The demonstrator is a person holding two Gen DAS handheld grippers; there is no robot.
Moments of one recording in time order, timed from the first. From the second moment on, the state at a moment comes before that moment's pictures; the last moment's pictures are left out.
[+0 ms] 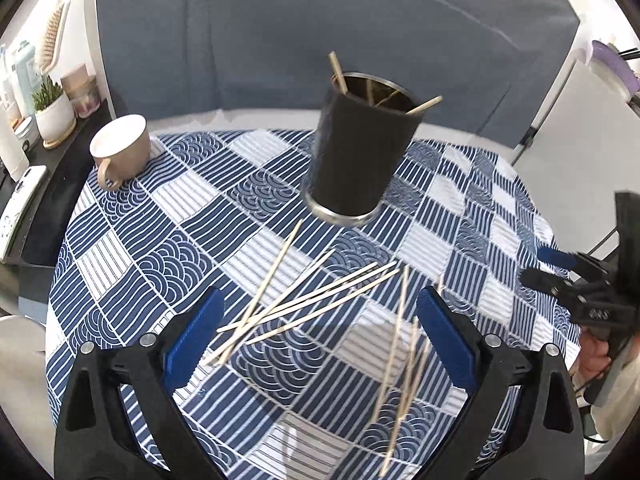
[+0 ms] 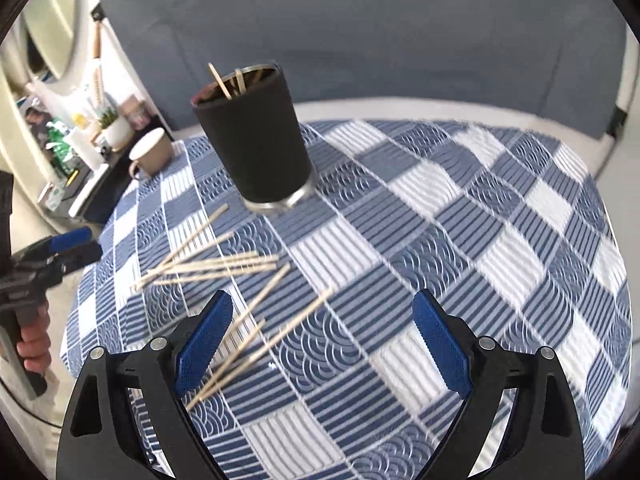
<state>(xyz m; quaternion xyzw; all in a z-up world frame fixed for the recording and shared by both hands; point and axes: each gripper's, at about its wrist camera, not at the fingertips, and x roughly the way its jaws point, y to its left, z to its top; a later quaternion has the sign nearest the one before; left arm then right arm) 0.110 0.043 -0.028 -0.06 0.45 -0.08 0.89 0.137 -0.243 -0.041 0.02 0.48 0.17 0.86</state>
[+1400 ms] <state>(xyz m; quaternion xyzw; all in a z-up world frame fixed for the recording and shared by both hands) 0.211 0.104 -0.131 0.01 0.59 -0.10 0.80 0.145 -0.224 -0.143 0.18 0.60 -0.03 0.78</state>
